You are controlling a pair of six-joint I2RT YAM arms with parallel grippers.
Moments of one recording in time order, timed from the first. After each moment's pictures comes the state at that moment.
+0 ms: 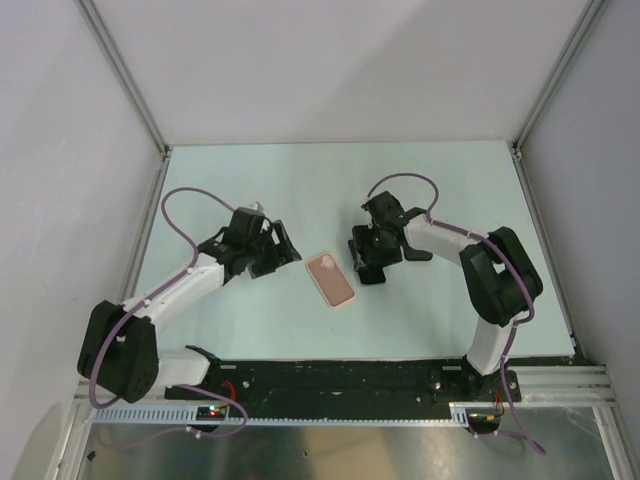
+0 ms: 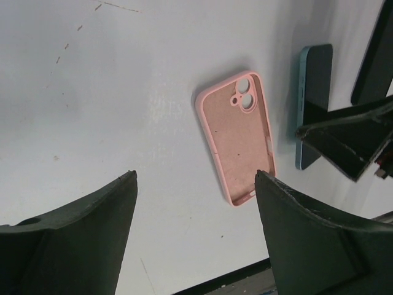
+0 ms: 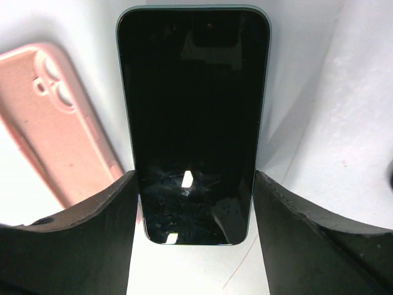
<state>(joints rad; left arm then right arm) -0.43 1.28 0.80 -0.39 0.09 -0.76 0.56 1.82 1.18 -0.49 -0.09 0.37</state>
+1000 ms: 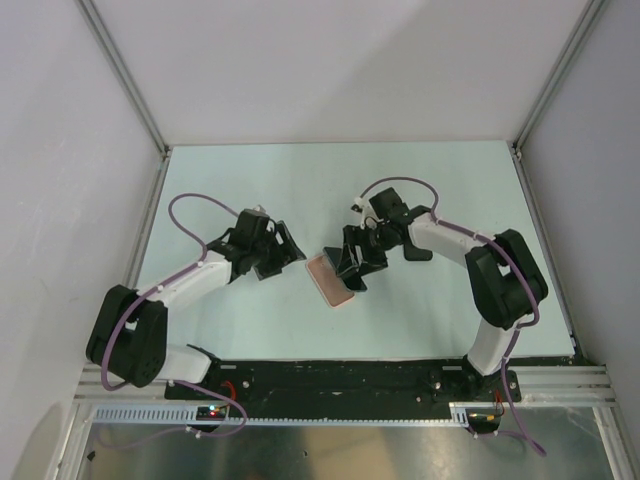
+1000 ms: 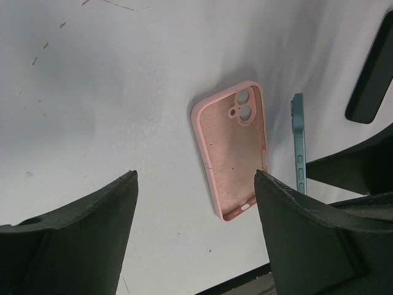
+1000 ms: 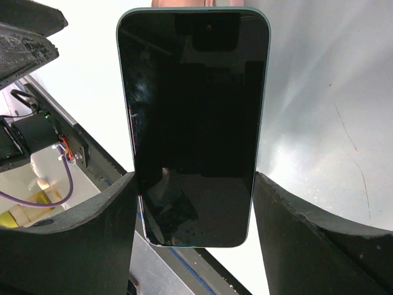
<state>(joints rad) -0.43 1.37 0.77 -0.28 0.11 -0.86 0.54 1.79 1.17 -0.48 -0.58 0.40</state>
